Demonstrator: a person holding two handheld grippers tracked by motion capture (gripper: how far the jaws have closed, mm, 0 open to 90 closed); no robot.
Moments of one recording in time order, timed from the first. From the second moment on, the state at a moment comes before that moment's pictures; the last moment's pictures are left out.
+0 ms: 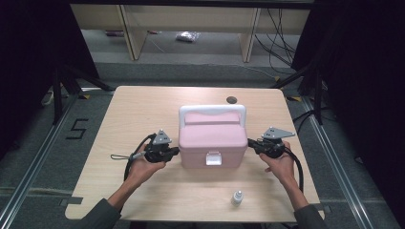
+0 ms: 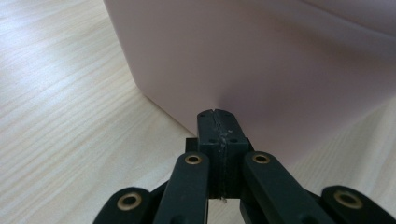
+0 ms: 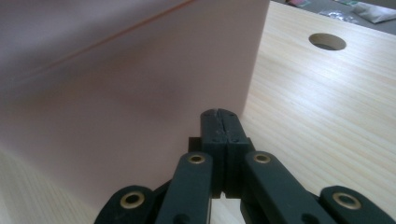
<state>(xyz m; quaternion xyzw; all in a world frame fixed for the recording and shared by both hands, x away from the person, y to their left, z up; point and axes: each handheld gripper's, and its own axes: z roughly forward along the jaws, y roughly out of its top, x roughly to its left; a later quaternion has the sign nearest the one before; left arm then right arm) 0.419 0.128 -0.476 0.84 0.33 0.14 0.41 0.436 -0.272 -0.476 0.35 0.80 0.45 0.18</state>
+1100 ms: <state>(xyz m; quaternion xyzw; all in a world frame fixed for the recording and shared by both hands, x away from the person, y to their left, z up) 0.427 0.131 -0.476 0.83 0.34 0.15 0.41 0.443 -0.256 -0.476 0.36 0.80 0.46 0.17</state>
